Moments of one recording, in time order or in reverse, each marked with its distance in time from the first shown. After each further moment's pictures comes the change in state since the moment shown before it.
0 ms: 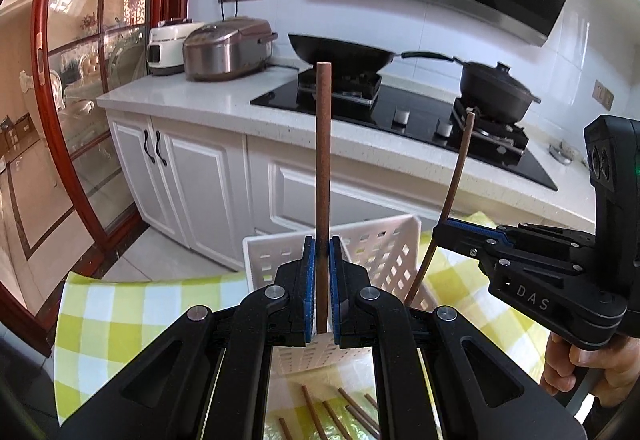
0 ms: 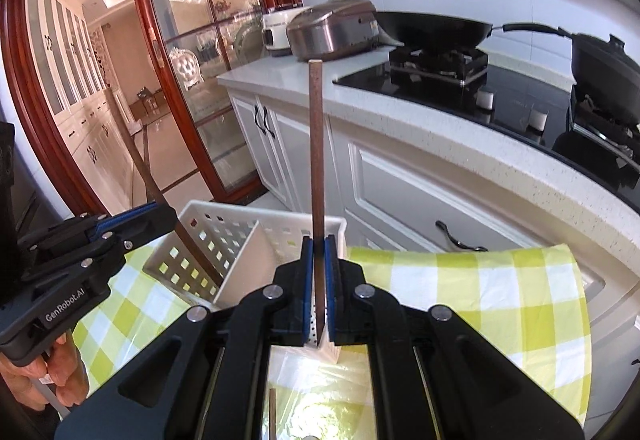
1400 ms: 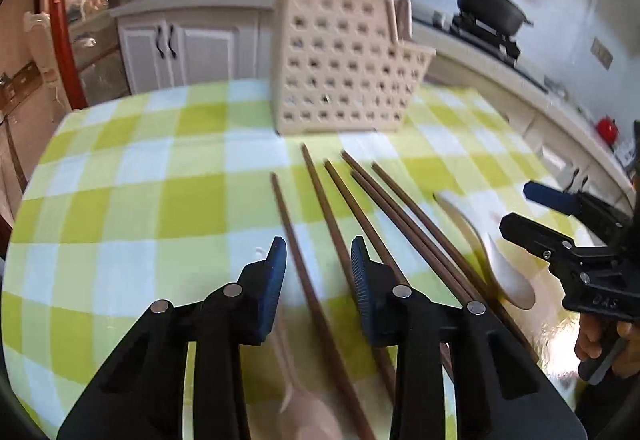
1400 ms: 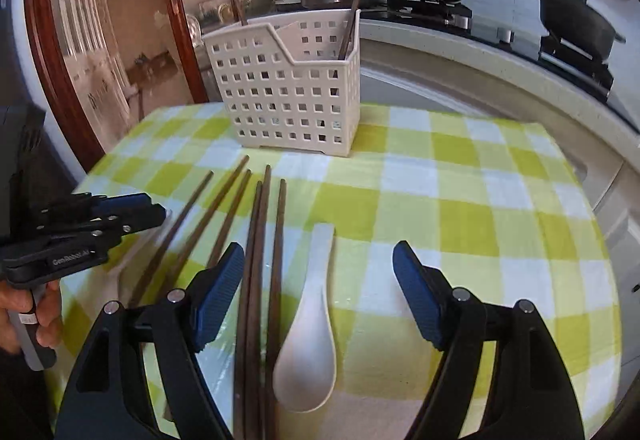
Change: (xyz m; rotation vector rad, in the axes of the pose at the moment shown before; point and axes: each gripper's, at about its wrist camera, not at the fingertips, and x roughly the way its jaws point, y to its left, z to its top) left arm -0.036 0.004 -0.192 -0.050 0.218 -0.025; right arm -0.066 0.025 -0.199 -0.082 0.065 -0.077
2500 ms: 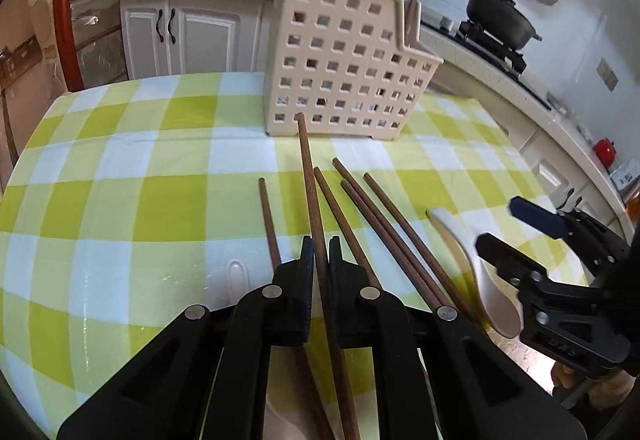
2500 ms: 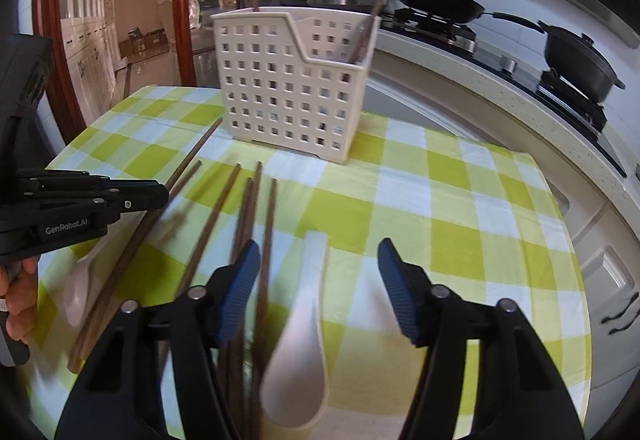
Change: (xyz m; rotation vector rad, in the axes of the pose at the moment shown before) left arm 0.005 0.004 0.013 -0.085 -0.004 -0.039; right arm 0.014 0.024 0.013 -0.133 -0.001 -0.064
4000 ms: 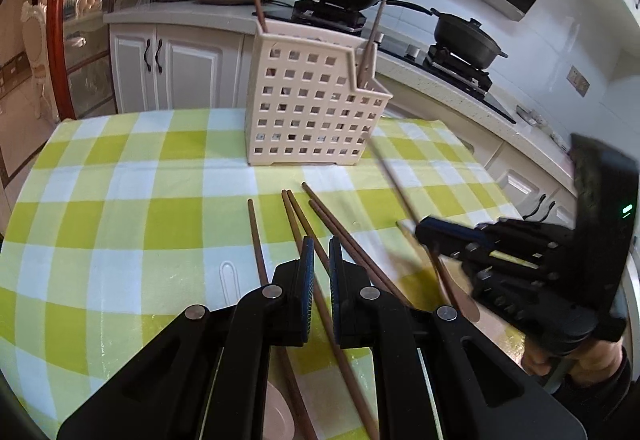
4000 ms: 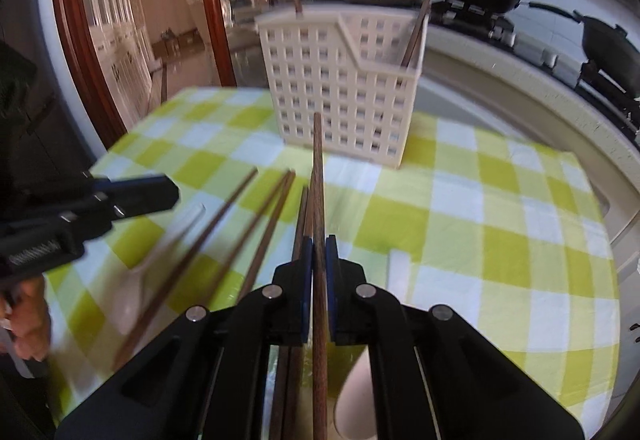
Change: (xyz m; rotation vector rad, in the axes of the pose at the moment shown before) left arm -0.048 -0.015 -0.005 0.041 -0.093 -0.068; right arm -0.020 0.004 0.011 0.044 -0.012 0.149
